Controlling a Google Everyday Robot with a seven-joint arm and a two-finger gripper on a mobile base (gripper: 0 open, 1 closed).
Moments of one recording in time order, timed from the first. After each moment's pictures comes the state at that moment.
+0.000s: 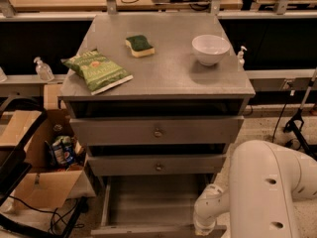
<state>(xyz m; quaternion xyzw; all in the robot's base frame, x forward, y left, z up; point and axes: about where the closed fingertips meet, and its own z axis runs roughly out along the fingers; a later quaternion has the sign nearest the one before) 0.416 -0.188 0.192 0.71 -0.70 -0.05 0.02</state>
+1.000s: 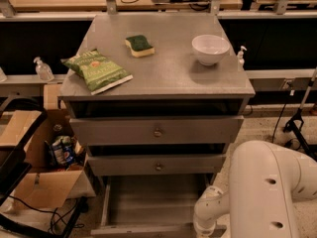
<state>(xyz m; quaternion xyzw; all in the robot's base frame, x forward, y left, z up) 0.415 -0.188 0.190 0.71 -0.70 -0.05 0.02</state>
